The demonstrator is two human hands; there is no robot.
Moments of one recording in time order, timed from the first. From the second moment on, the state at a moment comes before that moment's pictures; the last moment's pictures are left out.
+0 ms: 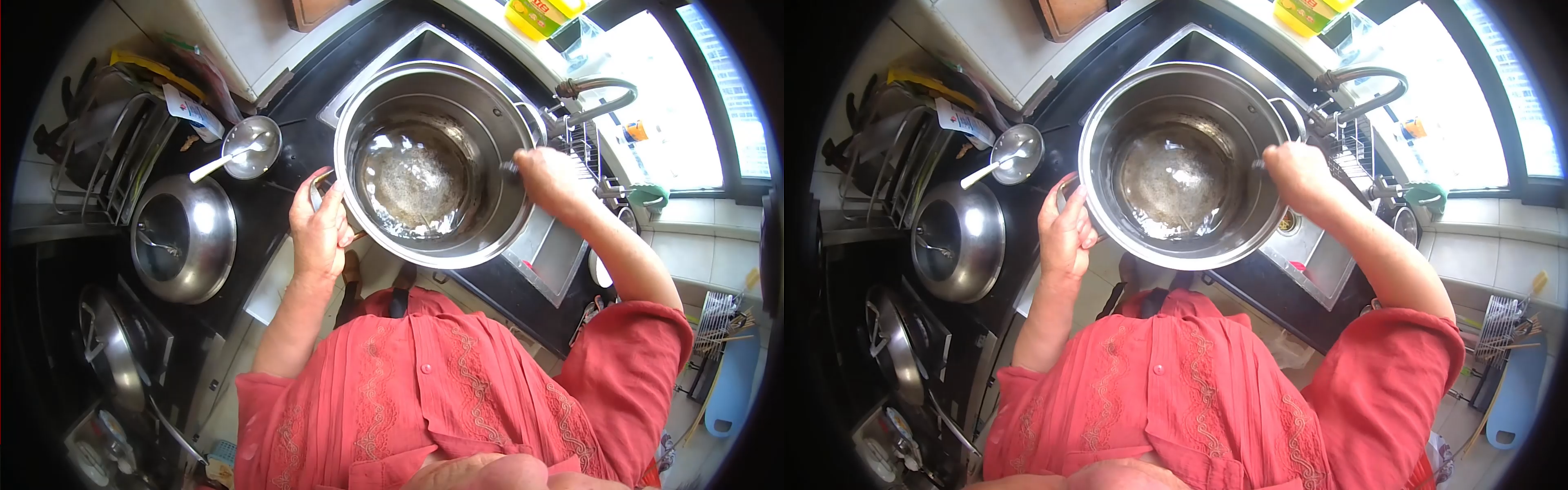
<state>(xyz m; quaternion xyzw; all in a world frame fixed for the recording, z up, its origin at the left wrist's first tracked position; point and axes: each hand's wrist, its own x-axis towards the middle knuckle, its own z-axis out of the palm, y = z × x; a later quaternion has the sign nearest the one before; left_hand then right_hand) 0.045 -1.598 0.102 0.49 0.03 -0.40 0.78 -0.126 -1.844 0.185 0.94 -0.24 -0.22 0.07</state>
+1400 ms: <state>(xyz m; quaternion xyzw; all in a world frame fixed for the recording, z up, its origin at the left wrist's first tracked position) 0.042 -1.596 0.091 0.48 -0.01 -0.41 0.78 -0.063 -1.911 0.133 0.90 0.15 -0.14 0.39</state>
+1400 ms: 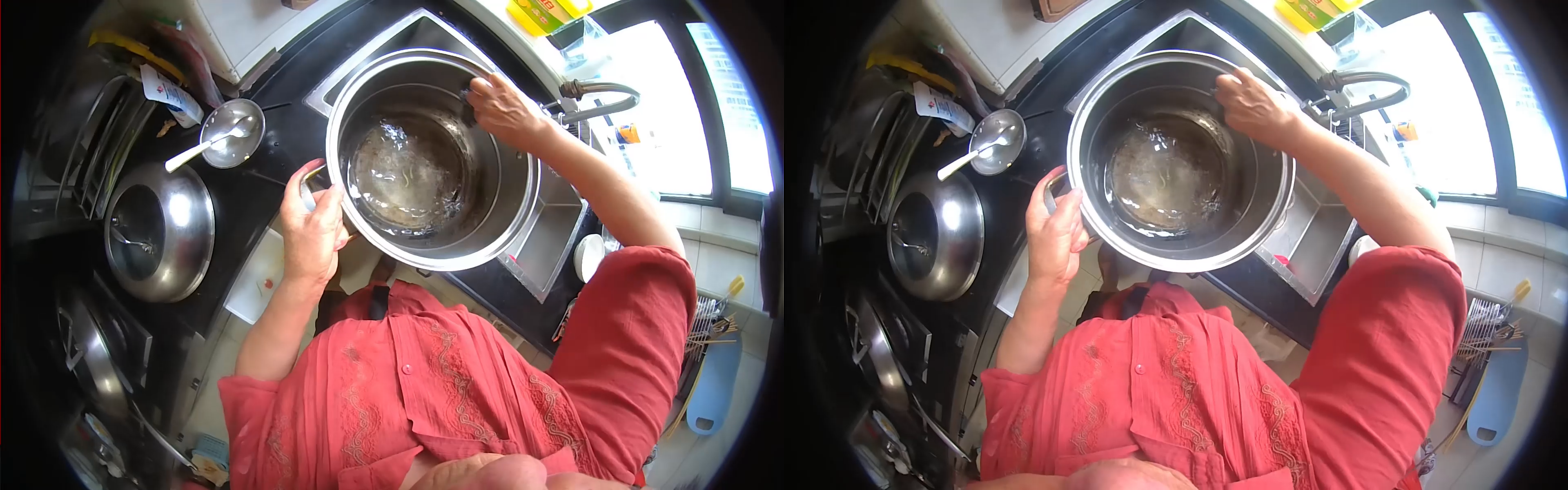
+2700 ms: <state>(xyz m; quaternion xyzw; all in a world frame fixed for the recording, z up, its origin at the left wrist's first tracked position) 0.040 -1.607 0.097 0.50 -0.02 -0.43 0.75 -0.054 -1.904 0.001 0.97 0.15 -0.10 0.15</state>
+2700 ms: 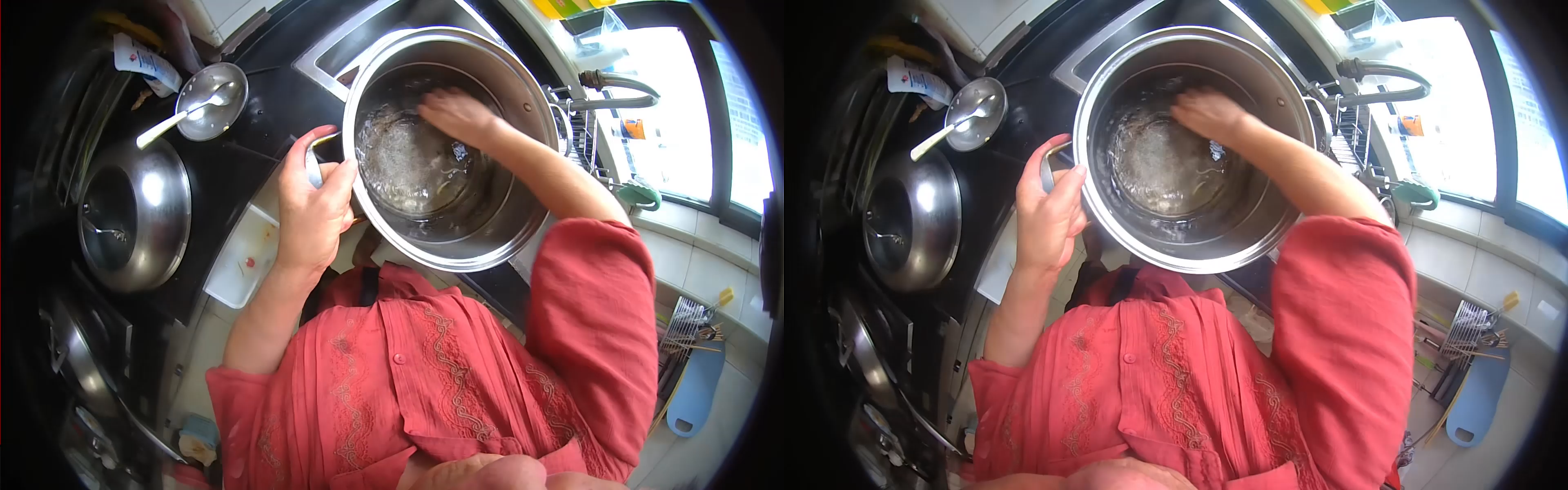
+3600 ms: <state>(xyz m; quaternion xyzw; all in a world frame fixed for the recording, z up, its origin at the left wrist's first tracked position) 0.037 -1.611 0.095 0.51 -0.04 -0.42 0.75 -0.124 -1.883 0.090 0.89 0.04 -0.28 0.36</state>
